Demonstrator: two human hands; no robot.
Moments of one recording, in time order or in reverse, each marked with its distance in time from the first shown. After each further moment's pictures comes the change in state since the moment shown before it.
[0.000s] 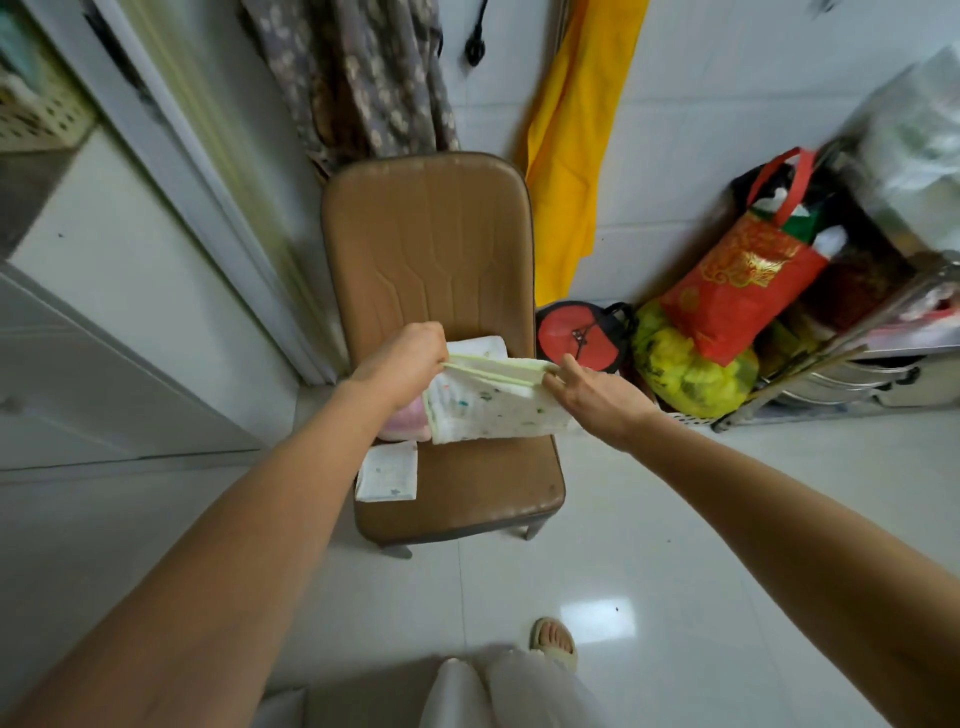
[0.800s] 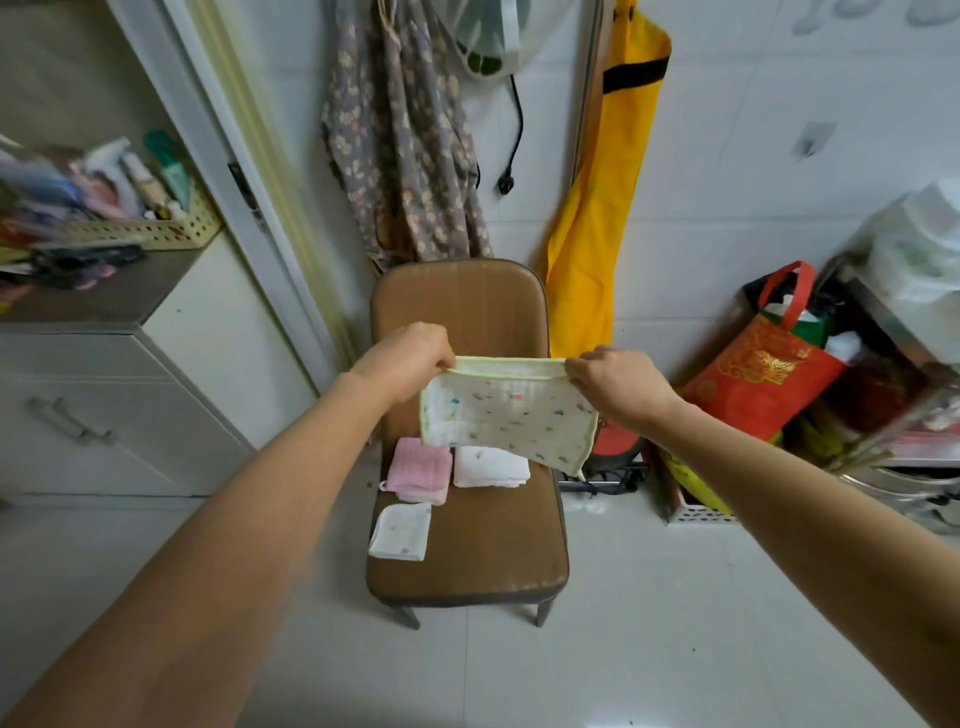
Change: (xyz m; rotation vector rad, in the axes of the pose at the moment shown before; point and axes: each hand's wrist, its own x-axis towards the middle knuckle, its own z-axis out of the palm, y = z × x) left_hand -0.019 0.066 -0.126 0.248 0.119 0.080; right_hand 0.003 0.078 -0.095 0.022 0.385 -0.028
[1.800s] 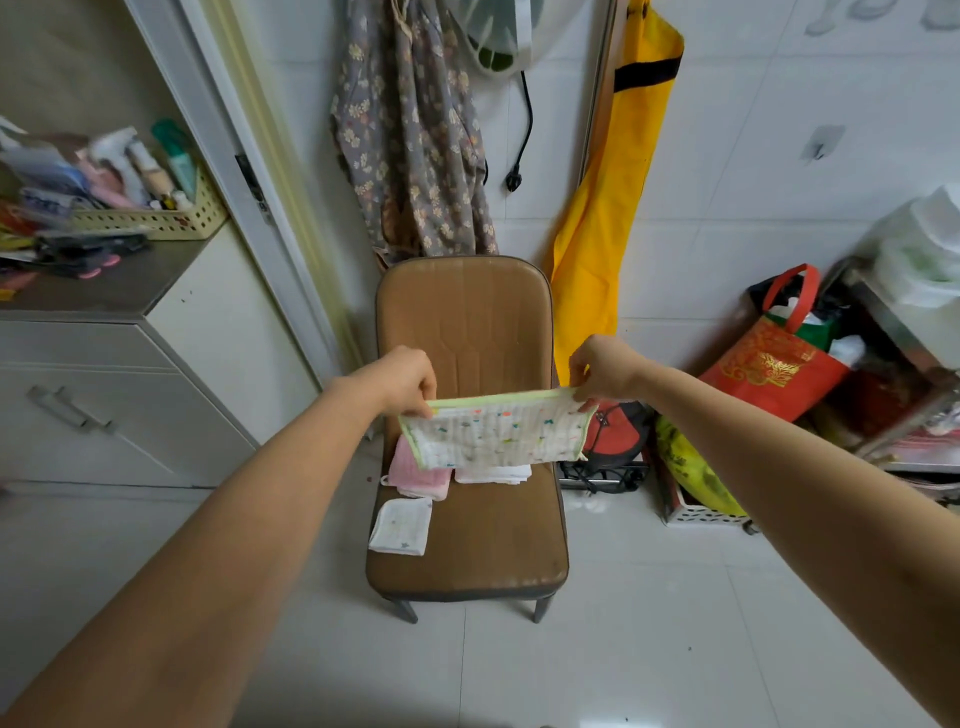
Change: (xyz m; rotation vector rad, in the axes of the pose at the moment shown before) left_hand -0.020 -0.001 0.003 -0.229 -0.334 -0.279; right_hand 0.032 0.001 -0.008 0.555 -0.449 0.300
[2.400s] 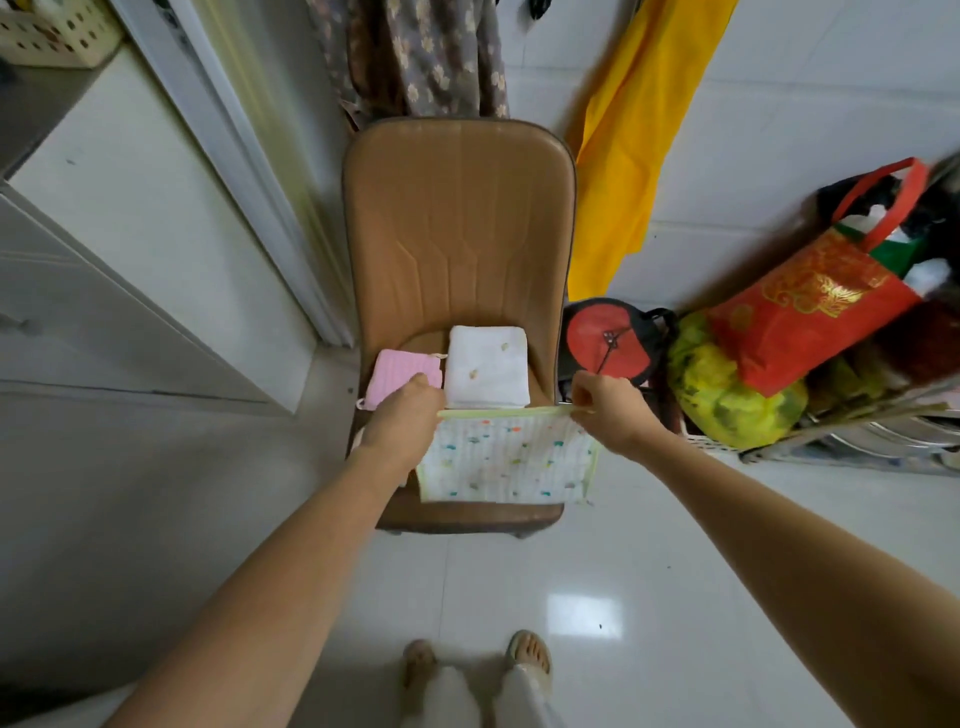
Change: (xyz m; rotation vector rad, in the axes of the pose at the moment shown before) left_hand 0.068 -0.028 0.185 -0.011 0.130 -0.143; right_hand 0.034 0.058 0.152 0.034 0.052 0.114
